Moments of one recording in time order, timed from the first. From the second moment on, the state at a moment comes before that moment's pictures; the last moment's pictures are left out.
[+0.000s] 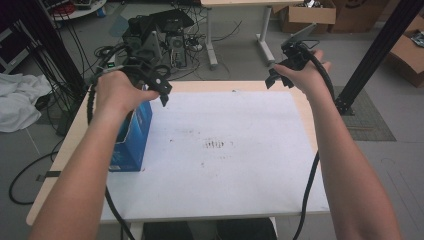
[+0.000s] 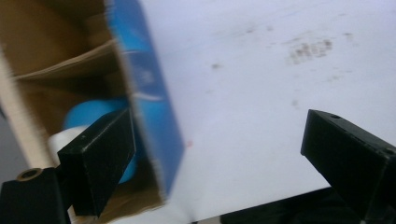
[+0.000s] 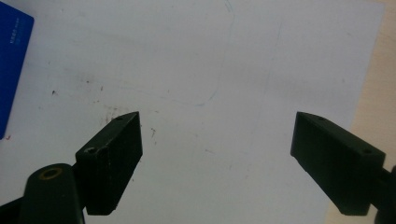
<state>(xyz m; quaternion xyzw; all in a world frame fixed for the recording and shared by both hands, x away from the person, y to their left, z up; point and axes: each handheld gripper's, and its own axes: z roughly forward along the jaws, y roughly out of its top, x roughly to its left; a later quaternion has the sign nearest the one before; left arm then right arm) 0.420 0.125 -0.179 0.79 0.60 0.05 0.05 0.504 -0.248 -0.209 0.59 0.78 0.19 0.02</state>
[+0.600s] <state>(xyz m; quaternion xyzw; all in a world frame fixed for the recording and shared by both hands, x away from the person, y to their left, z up) 0.407 0.050 -0.216 0.83 0.55 0.04 0.04 0.498 -0.253 -0.206 0.59 0.78 0.20 0.02</state>
